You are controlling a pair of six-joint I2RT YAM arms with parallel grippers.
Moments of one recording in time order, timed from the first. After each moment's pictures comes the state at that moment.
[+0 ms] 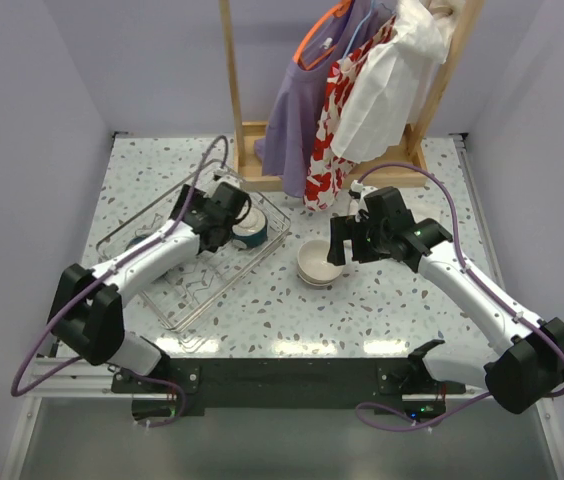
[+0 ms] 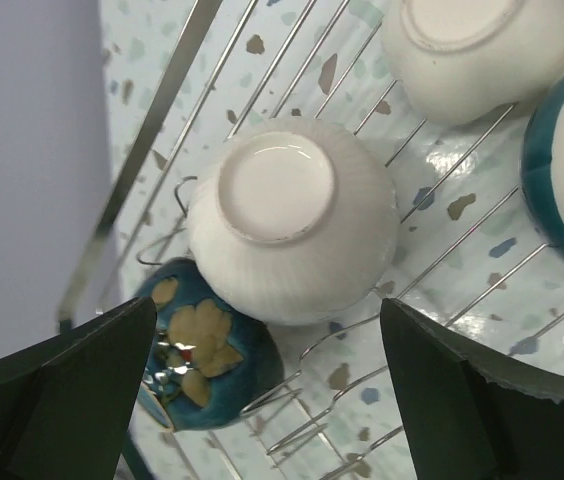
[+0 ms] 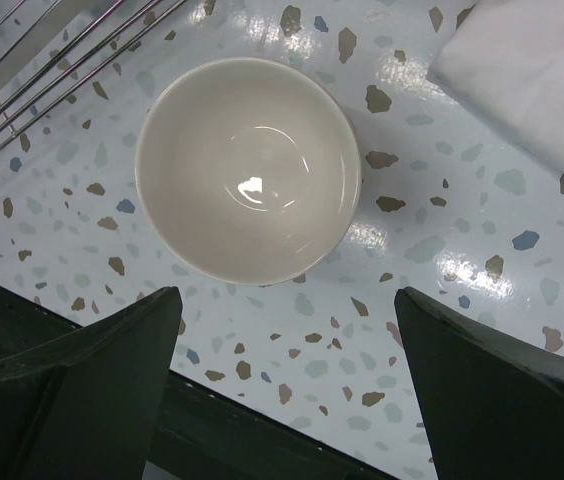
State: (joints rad) left arm -0.58 1.49 1.10 -0.61 -0.82 -0.03; right arm 0.50 1.21 1.04 -0.73 -0.10 0.34
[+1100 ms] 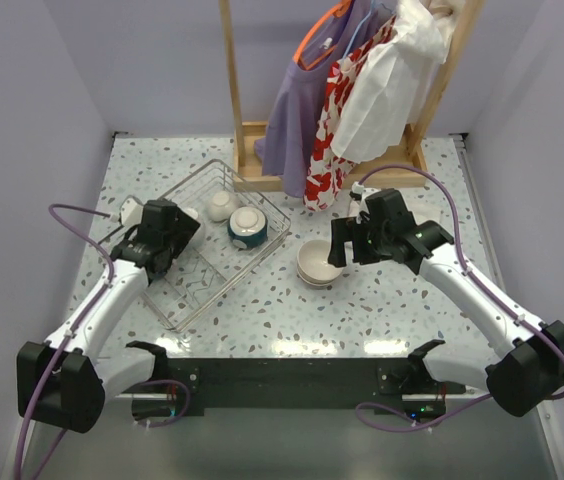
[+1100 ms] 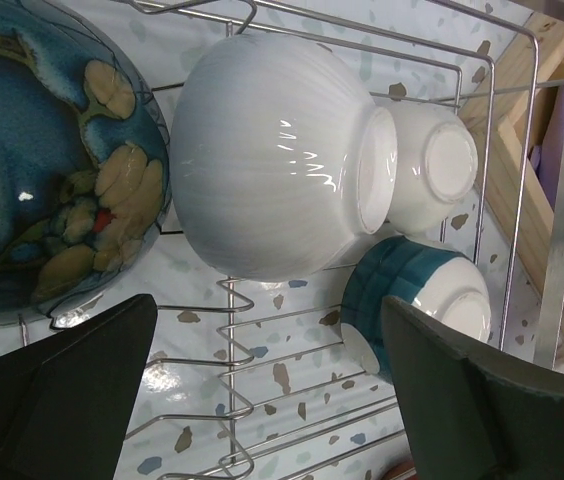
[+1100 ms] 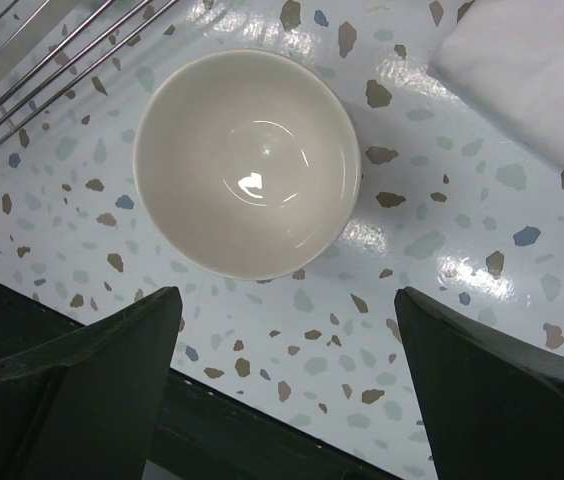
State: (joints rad) left arm -0.22 1.10 0.78 -0.50 -0.33 -1.08; right arm 0.50 1.19 1.02 -0.73 -0.10 0.34
